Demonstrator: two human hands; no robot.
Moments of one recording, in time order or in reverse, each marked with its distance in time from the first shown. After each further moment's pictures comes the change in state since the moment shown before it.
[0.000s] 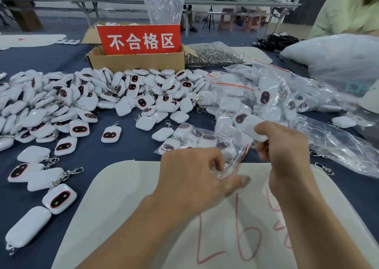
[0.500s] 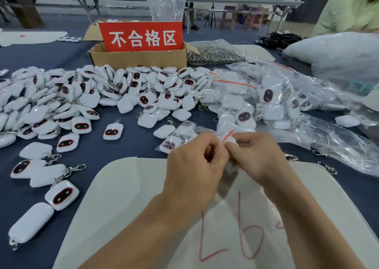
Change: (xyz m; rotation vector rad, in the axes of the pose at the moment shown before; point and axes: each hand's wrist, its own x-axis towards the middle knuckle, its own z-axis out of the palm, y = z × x) left_hand 0.001 -0.003 0.014 -0.332 0.327 0.055; right_hand -0.011 0.013 0.014 -0.483 -0.396 -0.114
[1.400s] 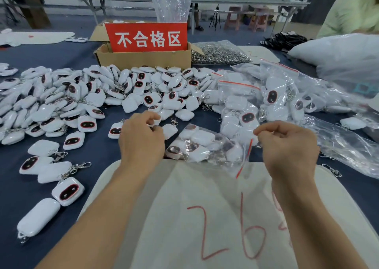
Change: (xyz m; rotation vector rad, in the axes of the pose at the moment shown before) left_hand 0.058 -0.073 -0.051 0.319 0.082 -0.368; right_hand 0.003 0.002 -0.010 0.105 0.556 -0.079
